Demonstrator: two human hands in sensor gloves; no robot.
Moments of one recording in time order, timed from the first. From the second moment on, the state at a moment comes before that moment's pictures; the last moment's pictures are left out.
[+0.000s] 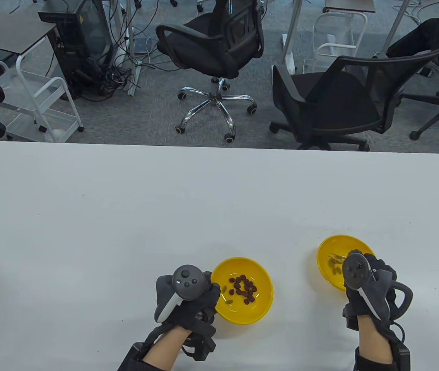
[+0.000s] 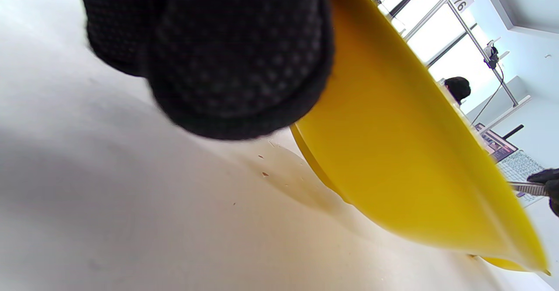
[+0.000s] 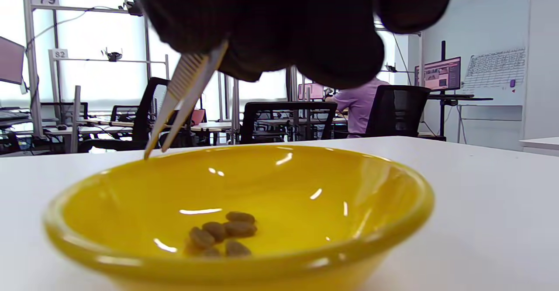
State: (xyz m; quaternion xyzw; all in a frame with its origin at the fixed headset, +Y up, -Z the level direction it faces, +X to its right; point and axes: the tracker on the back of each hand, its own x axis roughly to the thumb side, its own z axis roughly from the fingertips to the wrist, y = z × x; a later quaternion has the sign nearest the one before) left_hand -0.098 -0.755 -0.262 -0.14 -0.07 0.33 0.93; right_hand 0.278 -0.694 -0.274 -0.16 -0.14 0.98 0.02
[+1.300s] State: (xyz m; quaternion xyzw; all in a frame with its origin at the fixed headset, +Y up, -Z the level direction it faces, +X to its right) left_hand -0.089 -0.756 -0.259 -0.15 -0.09 0.32 0.93; right_hand 0.116 -0.713 -0.227 0.27 -0.11 0.96 0.01
